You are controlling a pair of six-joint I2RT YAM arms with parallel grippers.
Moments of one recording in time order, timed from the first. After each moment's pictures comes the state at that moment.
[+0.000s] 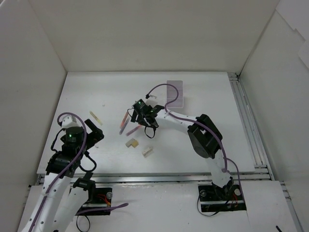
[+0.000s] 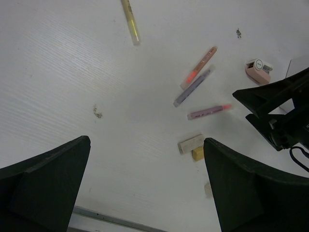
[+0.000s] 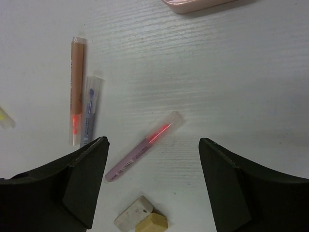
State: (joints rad) left arm -0.21 0.61 0.72 -0.74 -0.27 -0.70; right arm 0.84 2.09 1.57 -0.42 0.31 0.98
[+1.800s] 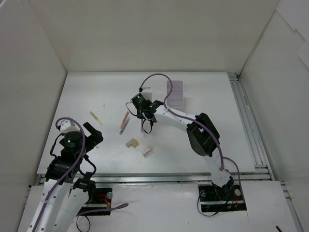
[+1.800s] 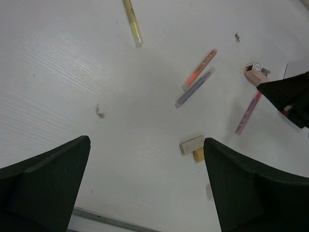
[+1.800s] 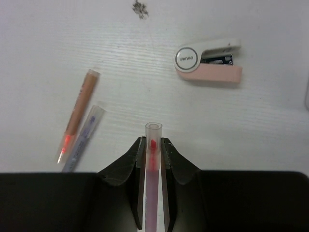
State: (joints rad) left arm -0.21 0.52 0.67 -0.74 -0.28 -0.70; right arm 0.82 2.20 1.75 -0.46 0.38 0.67
